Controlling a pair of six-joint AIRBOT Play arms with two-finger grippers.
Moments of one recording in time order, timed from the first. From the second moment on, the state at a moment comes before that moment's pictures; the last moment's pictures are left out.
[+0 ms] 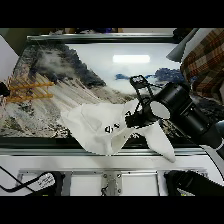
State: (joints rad) left arm 0.55 -1.33 1.39 1.58 -1.03 -1.49; right arm 0.74 -1.16 1.39 -1.63 1.60 2.02
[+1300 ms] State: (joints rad) left arm 0.70 -1.99 1.69 1.92 -0.78 -1.16; right arm 0.74 -1.18 1.39 -1.63 1.60 2.02
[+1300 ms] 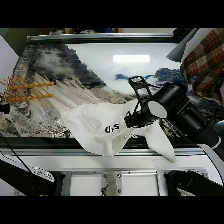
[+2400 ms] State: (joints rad) left arm 0.69 -2.06 1.73 1.91 -0.81 -1.16; right arm 0.74 -1.19 1.39 -1.63 1.60 2.02
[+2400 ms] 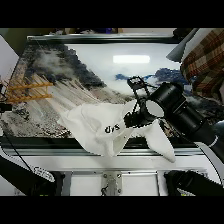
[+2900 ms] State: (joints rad) left arm 0.69 -2.00 1.73 1.90 -0.86 -1.20; right arm 0.74 -1.19 1.39 -1.63 1.60 2.02
